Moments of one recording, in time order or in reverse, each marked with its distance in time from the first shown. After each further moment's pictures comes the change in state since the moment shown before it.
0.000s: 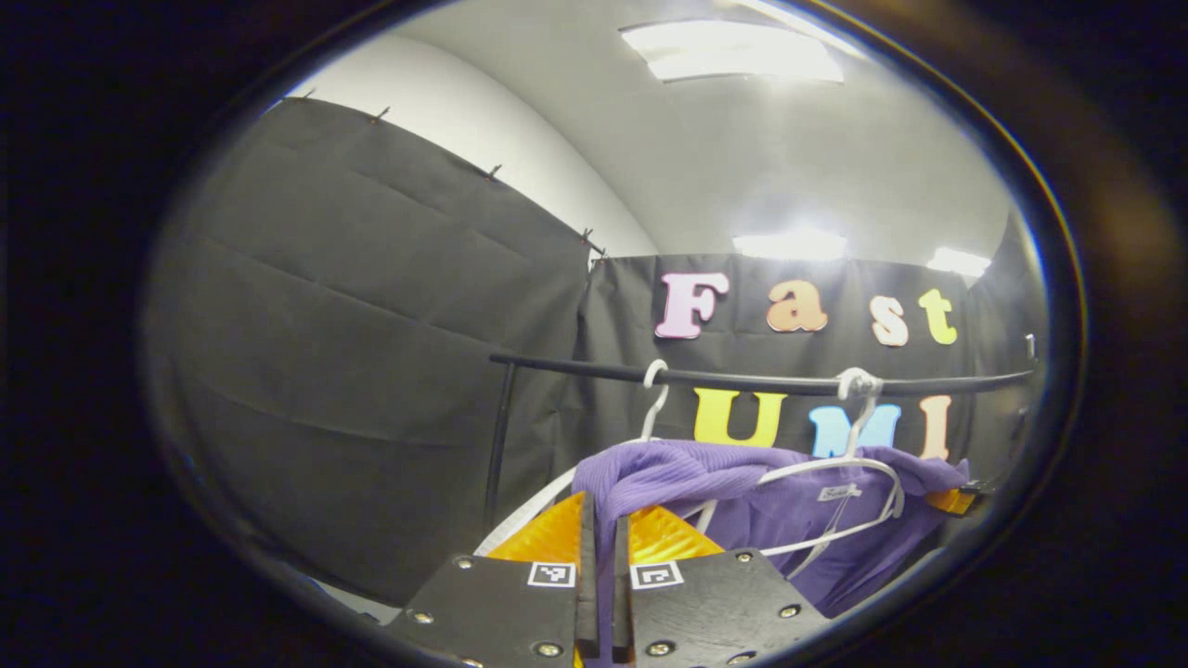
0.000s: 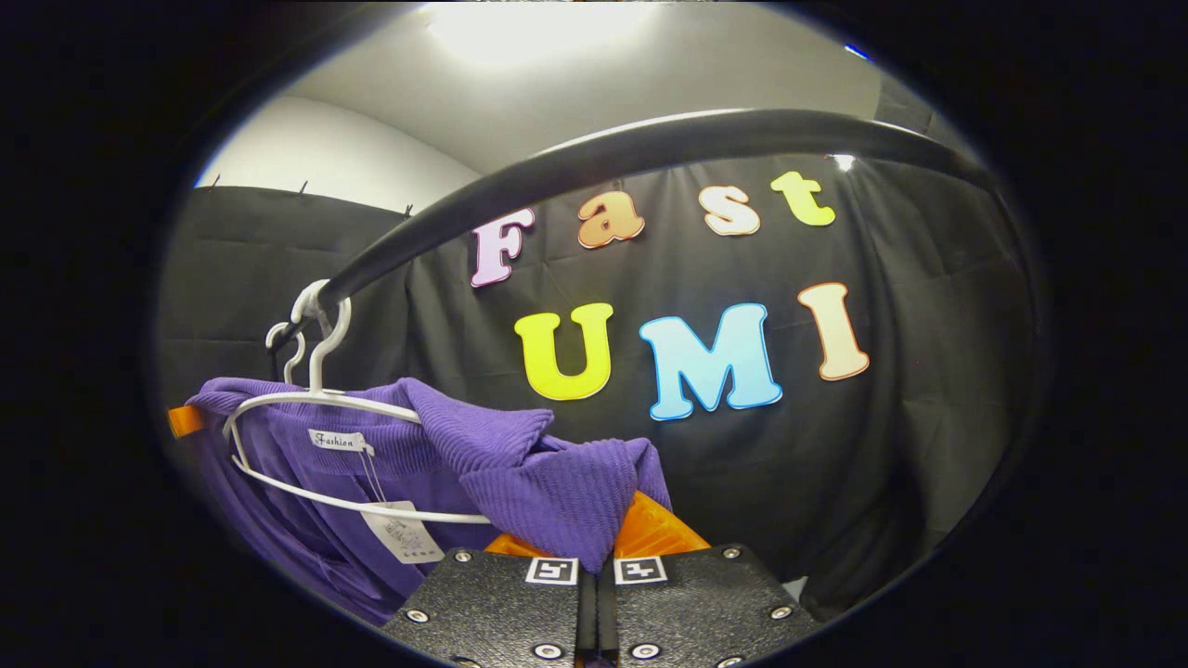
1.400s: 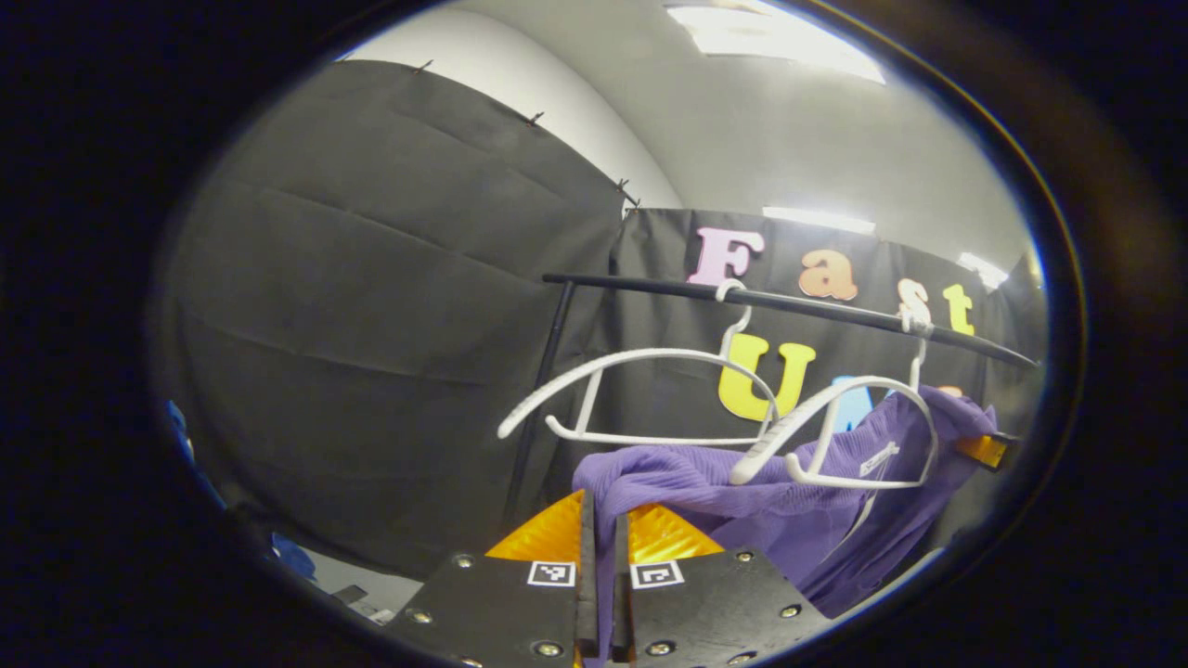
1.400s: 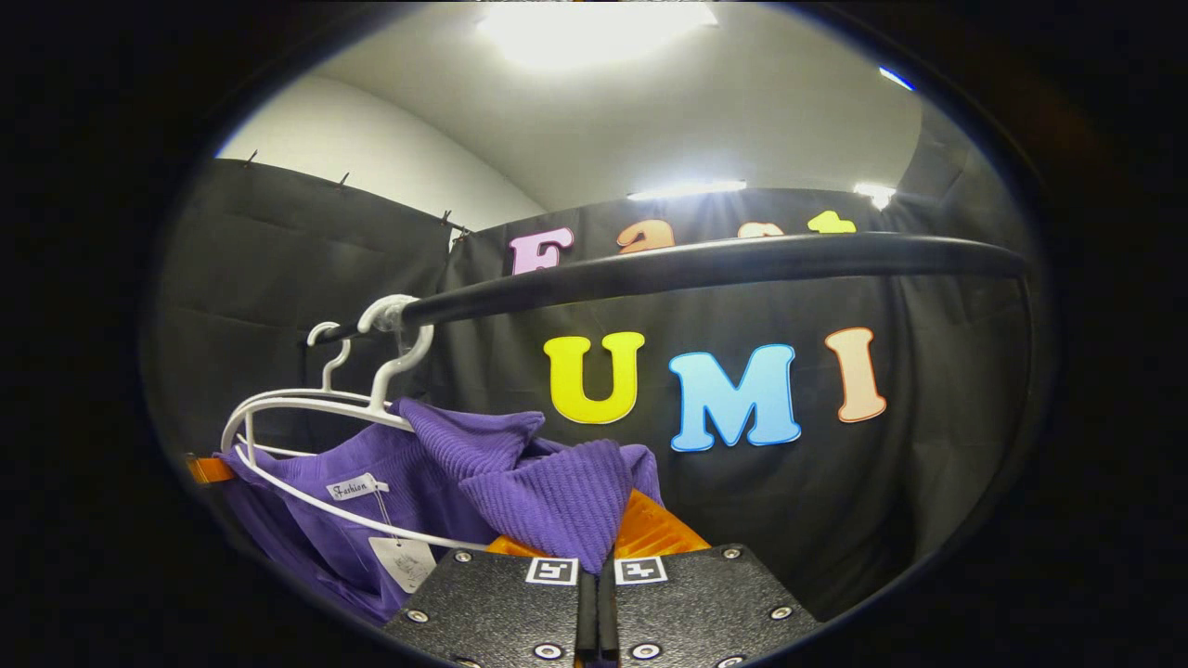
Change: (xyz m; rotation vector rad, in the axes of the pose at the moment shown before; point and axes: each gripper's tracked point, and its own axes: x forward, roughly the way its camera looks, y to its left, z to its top) left arm -0.010 0.038 -0.104 -0.085 0.178 0.026; right arm -0.002 0.032 0.020 -0.102 -0.076 0.037
